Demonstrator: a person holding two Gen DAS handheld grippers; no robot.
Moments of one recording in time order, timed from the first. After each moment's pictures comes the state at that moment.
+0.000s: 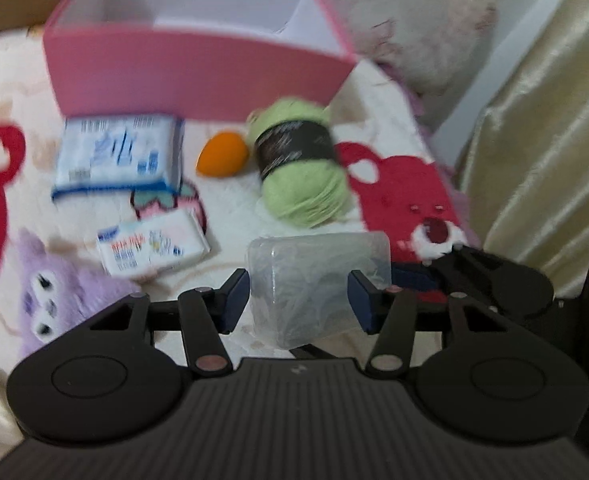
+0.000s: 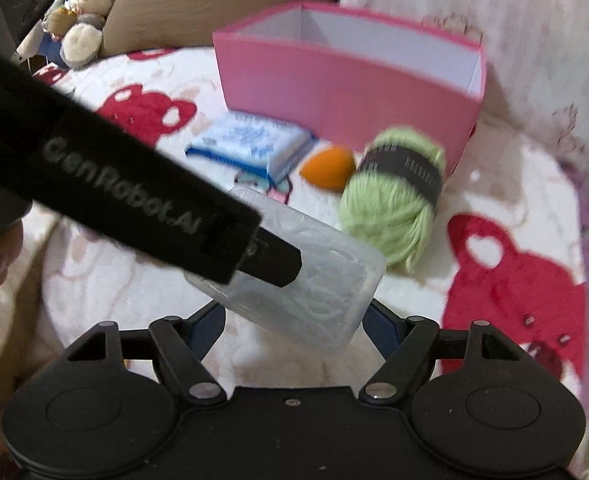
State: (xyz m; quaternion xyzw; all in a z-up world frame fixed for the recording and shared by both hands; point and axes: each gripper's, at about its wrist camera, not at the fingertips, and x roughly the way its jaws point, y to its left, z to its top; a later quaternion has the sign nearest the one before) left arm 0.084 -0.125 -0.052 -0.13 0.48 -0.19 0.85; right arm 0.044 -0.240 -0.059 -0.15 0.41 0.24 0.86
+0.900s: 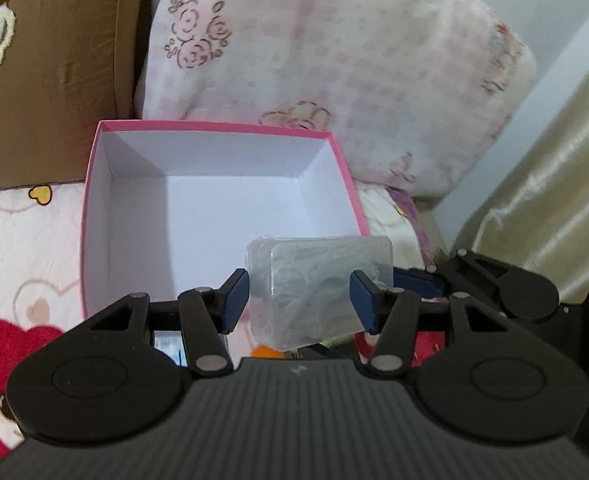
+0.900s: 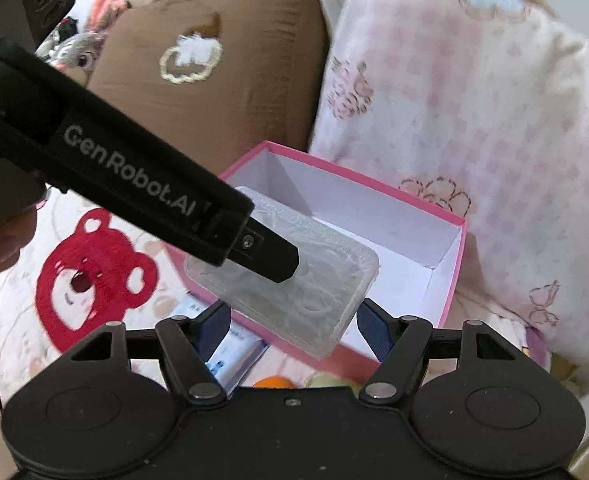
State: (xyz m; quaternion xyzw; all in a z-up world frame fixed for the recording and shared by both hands) left arm 0.264 -0.064 0.055 -0.13 0.46 -0.18 0.86; right arm 0.216 -0.197 0.050 -0.14 0.39 0.24 0.88
